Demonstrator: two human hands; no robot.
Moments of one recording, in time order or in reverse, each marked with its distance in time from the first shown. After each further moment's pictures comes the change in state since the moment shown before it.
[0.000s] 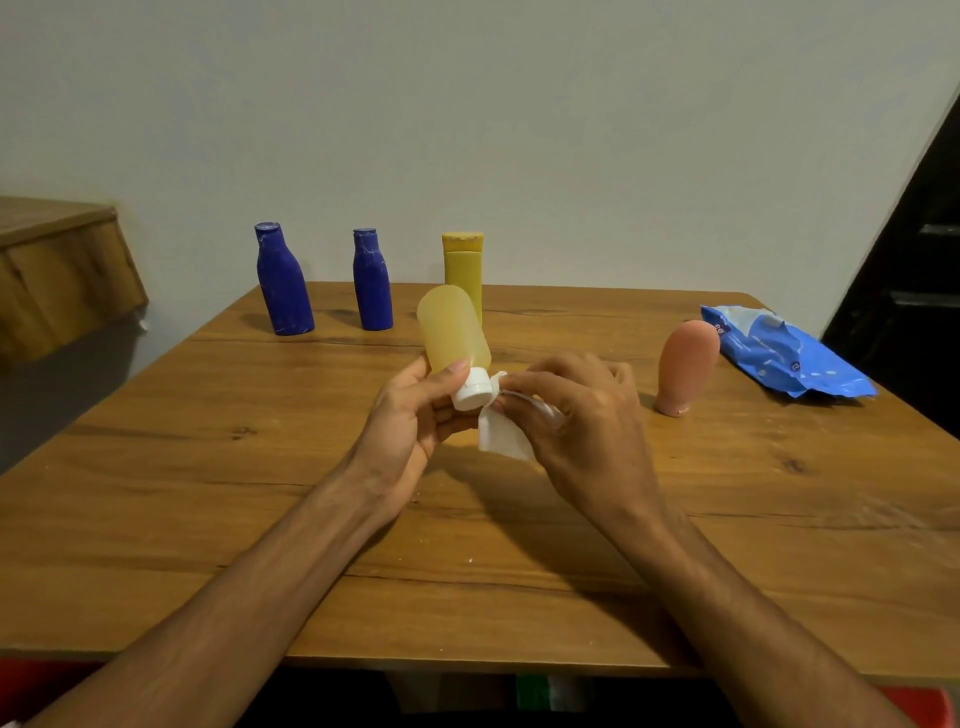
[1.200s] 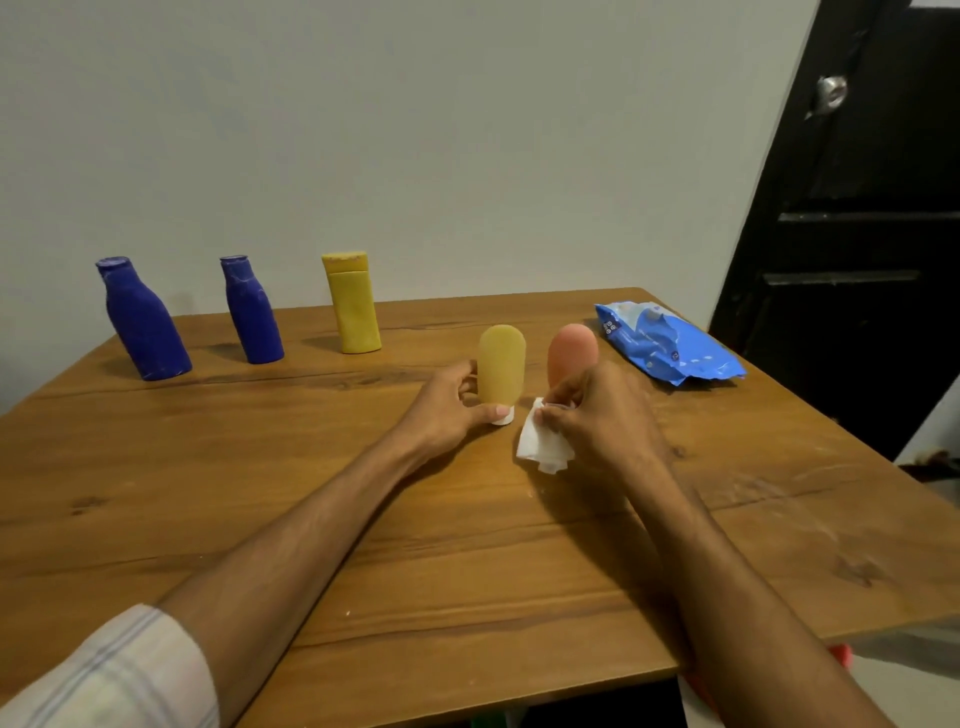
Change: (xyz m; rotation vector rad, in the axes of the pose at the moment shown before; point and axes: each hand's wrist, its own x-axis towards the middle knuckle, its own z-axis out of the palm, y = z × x) left_hand 0.112 -0.075 0.072 0.829 -0.257 0.098; right_hand 0.000 0.101 -0.052 -0.053 -0.295 0.713
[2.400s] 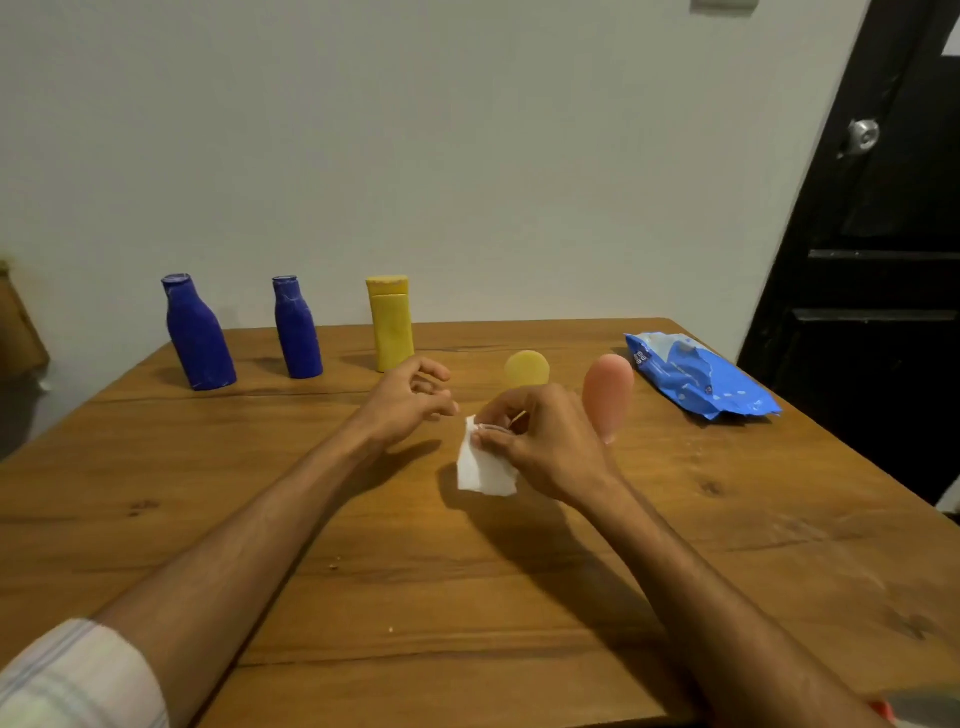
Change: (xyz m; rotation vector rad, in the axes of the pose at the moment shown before) left_hand -0.012 -0.006 -0.080 -0.073 0.151 -0.141; right_hand -0.004 -0.060 0.030 0.225 -0.161 -0.317
